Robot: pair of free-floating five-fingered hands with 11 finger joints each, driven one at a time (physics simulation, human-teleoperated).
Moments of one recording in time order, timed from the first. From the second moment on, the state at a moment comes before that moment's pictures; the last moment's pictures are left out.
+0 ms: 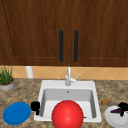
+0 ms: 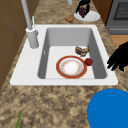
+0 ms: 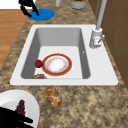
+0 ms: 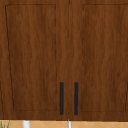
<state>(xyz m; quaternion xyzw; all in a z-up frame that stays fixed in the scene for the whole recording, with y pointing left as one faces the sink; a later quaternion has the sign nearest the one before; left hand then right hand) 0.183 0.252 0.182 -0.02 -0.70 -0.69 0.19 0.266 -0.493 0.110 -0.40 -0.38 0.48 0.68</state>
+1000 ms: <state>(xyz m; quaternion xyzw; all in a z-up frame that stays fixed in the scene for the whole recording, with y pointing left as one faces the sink) 0.183 0.252 0.182 -0.02 -0.70 -0.69 0.19 0.221 -0.441 0.153 -0.49 -0.40 0.40 0.66</state>
